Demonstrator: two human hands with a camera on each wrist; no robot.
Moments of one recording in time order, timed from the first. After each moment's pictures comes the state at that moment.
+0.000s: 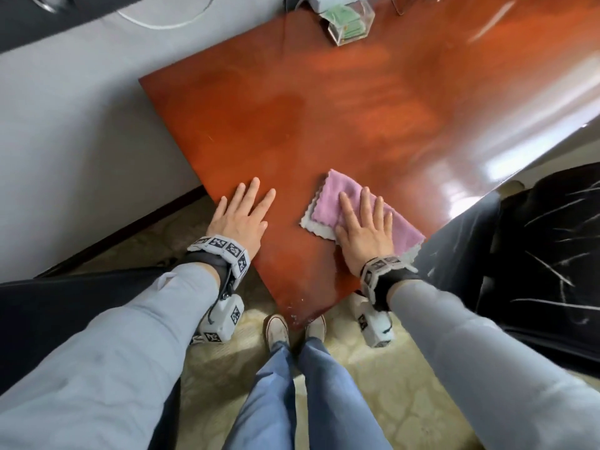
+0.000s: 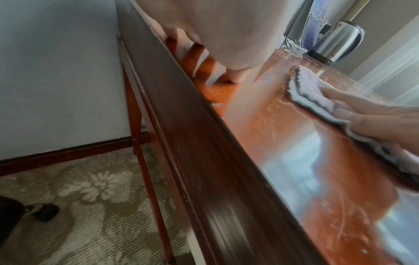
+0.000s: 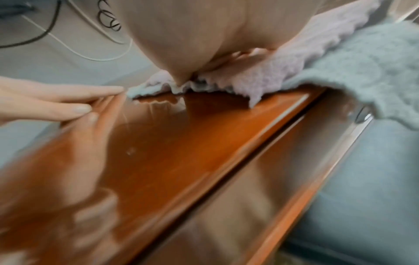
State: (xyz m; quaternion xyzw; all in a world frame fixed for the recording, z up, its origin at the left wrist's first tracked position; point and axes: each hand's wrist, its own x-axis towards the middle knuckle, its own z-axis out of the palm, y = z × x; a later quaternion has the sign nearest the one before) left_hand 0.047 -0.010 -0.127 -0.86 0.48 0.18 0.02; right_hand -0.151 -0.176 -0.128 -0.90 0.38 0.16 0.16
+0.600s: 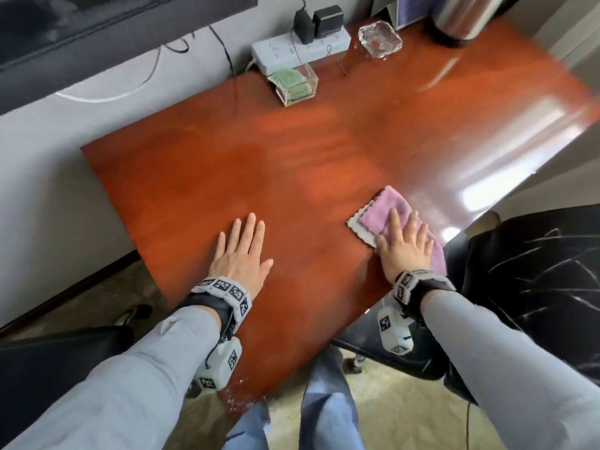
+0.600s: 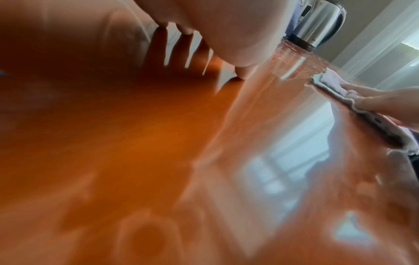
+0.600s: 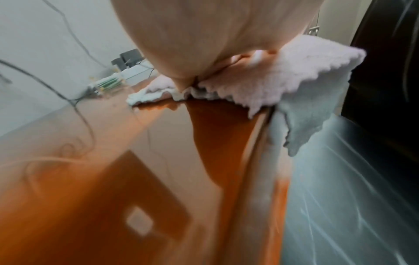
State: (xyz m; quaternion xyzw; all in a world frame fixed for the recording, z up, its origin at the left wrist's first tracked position) left_hand 0.013 -0.139 -0.124 -0.86 0.46 0.22 0.05; right_hand -0.208 -0.371 -0.127 -0.82 0.52 0.15 0.16
